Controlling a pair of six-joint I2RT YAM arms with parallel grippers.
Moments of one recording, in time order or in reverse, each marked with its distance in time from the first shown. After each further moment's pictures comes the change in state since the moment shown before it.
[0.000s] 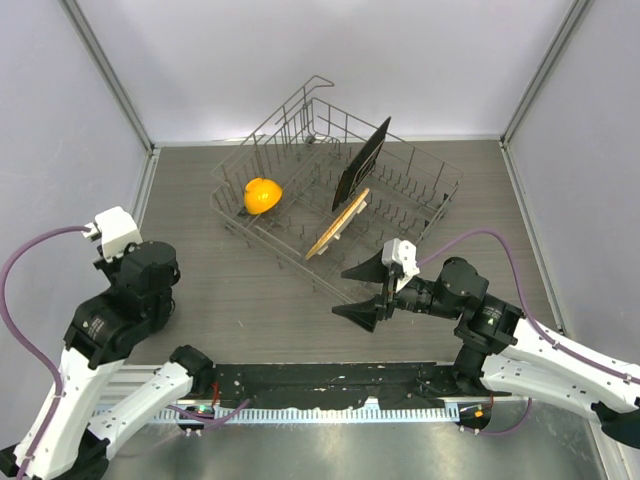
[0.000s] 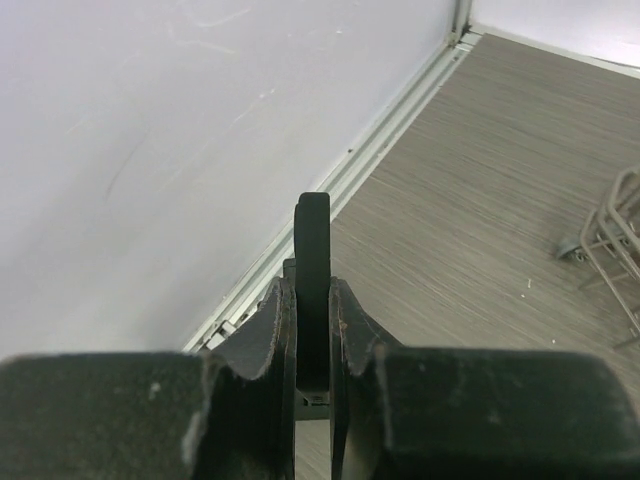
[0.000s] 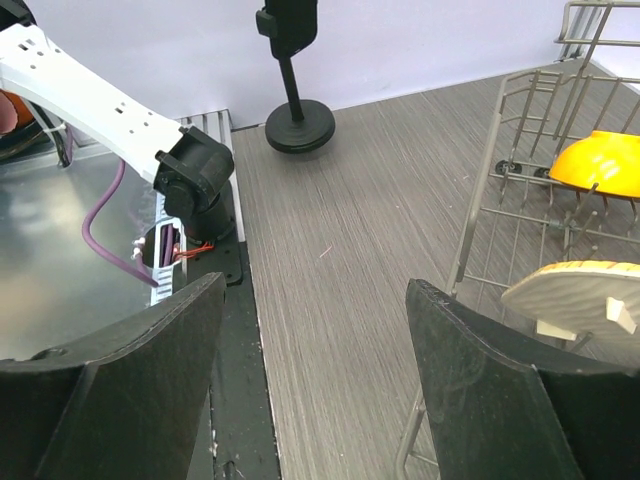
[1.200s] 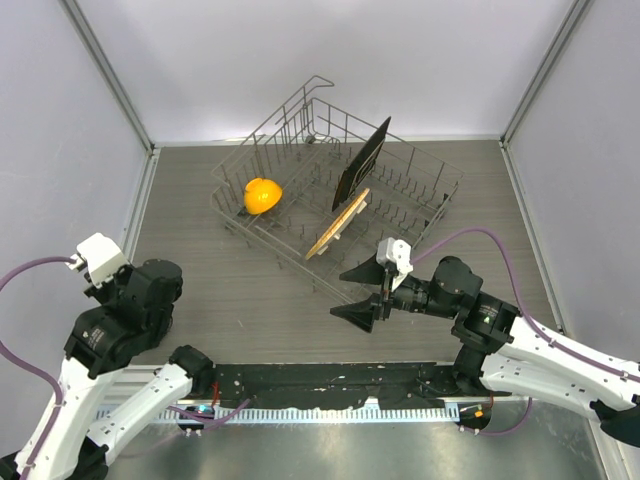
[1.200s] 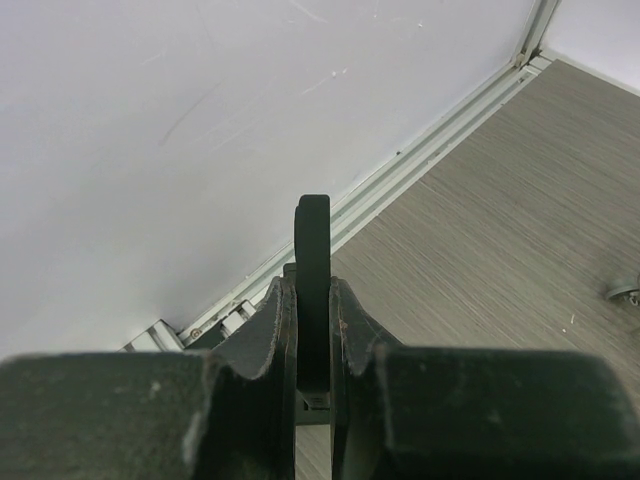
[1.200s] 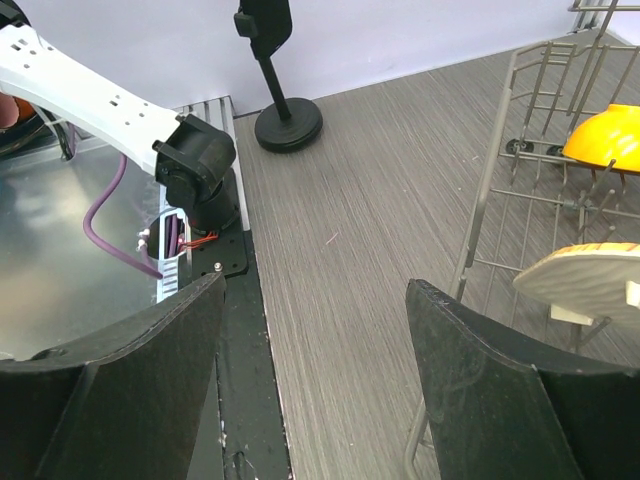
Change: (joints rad) left arm 0.000 -0.069 -0.066 -0.254 -0.156 -0.357; right arm 0.000 0.018 0.000 -0.015 -0.002 0.023
